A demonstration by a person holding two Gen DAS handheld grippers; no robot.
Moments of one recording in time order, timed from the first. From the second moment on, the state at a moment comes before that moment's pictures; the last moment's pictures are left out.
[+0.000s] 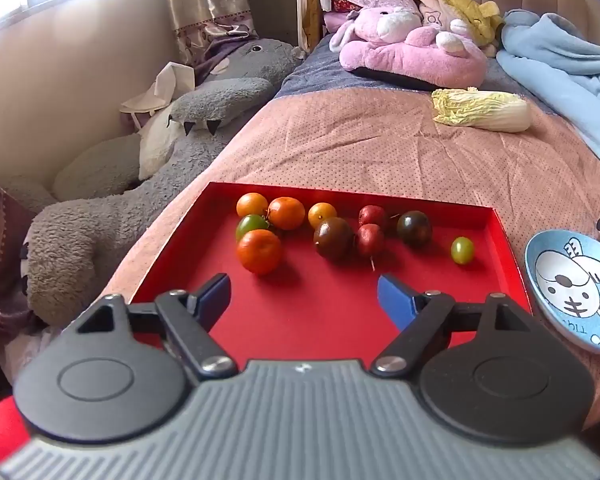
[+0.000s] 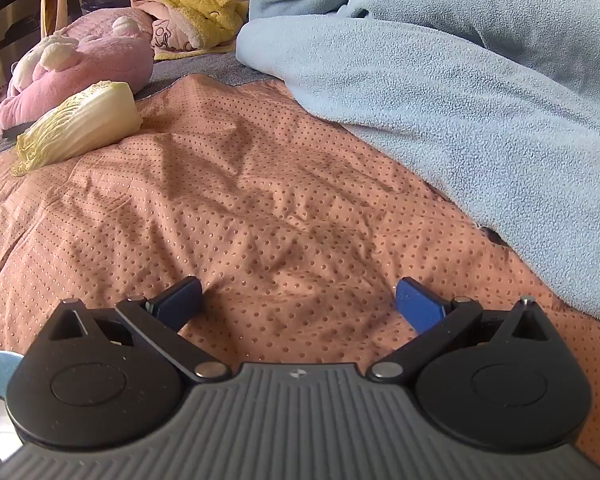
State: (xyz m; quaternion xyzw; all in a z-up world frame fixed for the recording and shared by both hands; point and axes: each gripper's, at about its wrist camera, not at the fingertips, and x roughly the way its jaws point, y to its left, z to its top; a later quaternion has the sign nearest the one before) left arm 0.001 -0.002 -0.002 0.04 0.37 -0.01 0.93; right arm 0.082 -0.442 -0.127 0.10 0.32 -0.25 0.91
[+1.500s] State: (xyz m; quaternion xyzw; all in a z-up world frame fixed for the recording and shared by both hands) left arm 0.026 0.015 -0.017 -0.03 0.42 -0.02 0.91; right arm 0.037 -0.369 -0.047 0.03 0.32 -0.17 0.93
